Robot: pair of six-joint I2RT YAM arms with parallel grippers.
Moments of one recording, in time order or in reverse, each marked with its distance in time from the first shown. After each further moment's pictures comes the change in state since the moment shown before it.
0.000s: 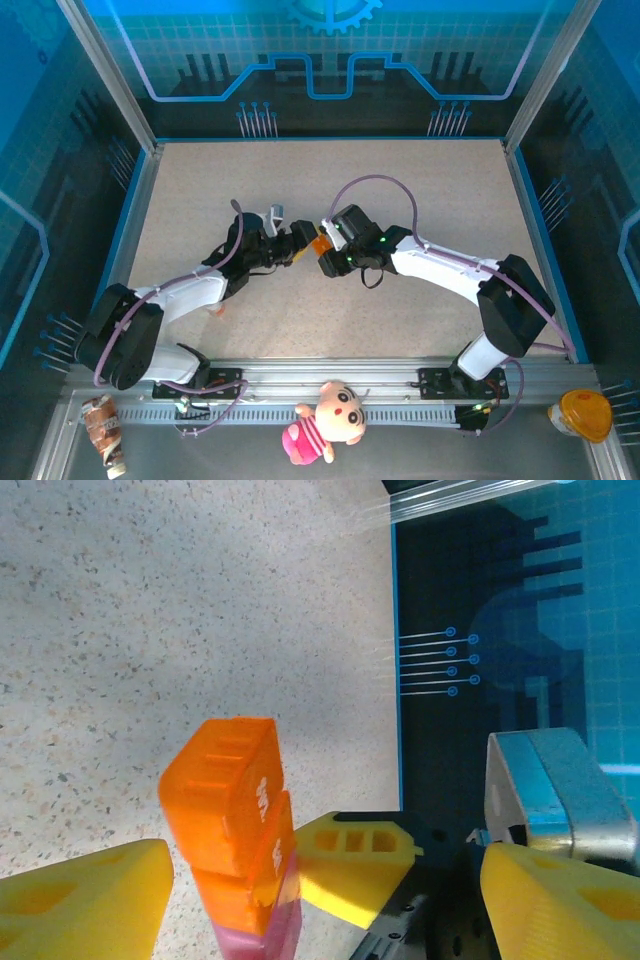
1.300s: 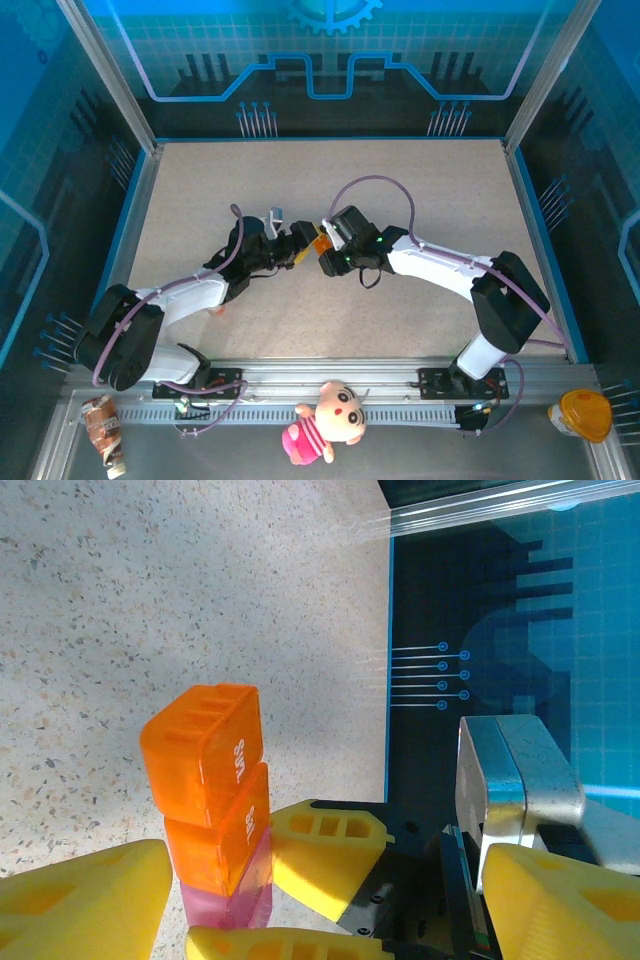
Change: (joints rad) left arm -0.024 -0.005 -0.025 0.037 -0.039 -0.079; right arm 0.000 0.031 0.000 0.015 0.030 0.034
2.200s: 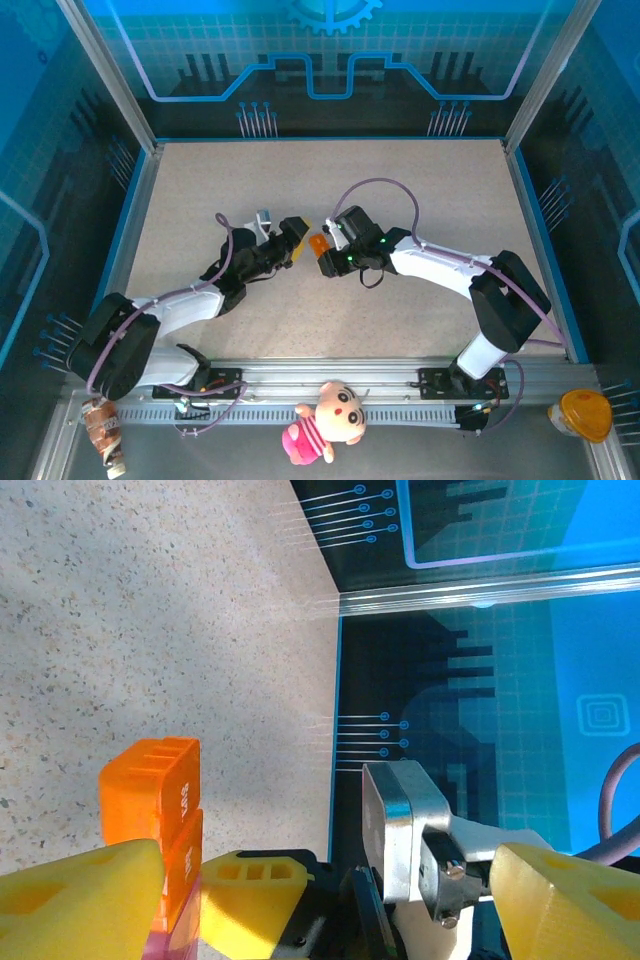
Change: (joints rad) left arm -0.017 -0.047 -0.112 0.220 -0.153 -0.157; right arm -0.031 0.000 -0.042 0.069 -0.111 0.064
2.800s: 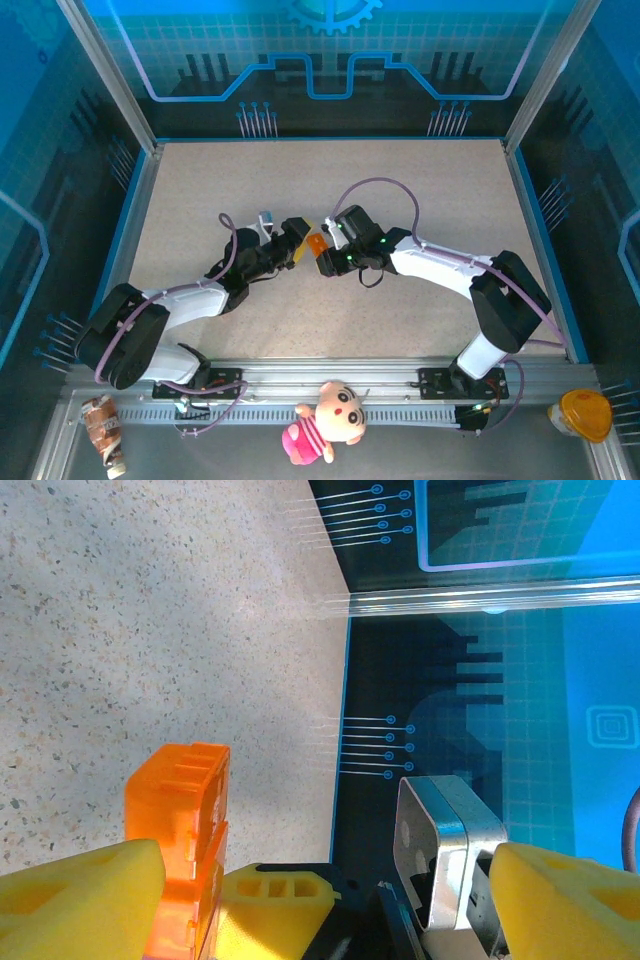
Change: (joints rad) left arm 0.000 0.056 0.000 0.042 0.000 -0.026; right arm 0.001 -0.002 0.000 0.016 -0.022 0.008
